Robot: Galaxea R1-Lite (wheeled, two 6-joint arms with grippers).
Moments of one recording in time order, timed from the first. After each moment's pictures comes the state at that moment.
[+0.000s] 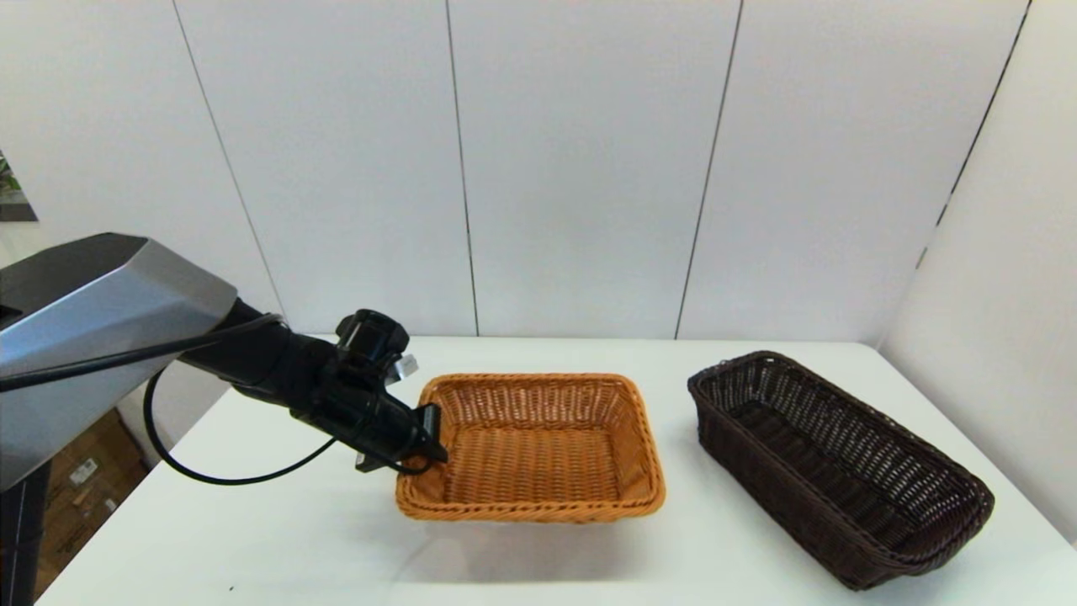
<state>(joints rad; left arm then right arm) -0.30 2.18 -1.15 0.11 -0.38 -0.43 -0.01 0.00 0.00 0.00 0.05 -0.07</state>
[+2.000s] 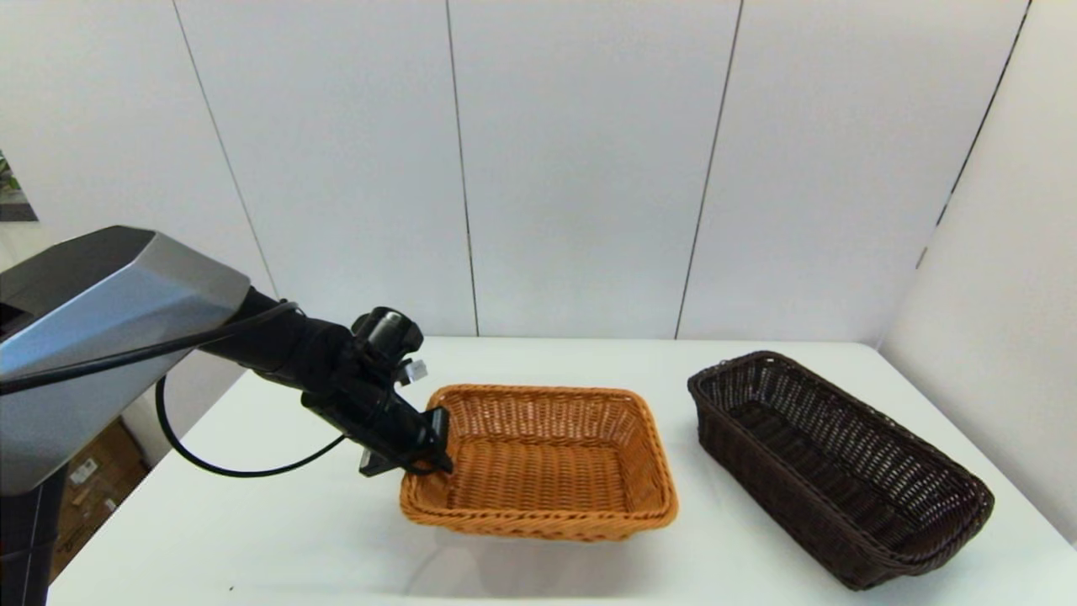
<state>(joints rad) -0.33 2.20 -1.25 0.29 -0.38 -0.45 -0.01 0.00 0.00 0.00 0.05 -0.07</state>
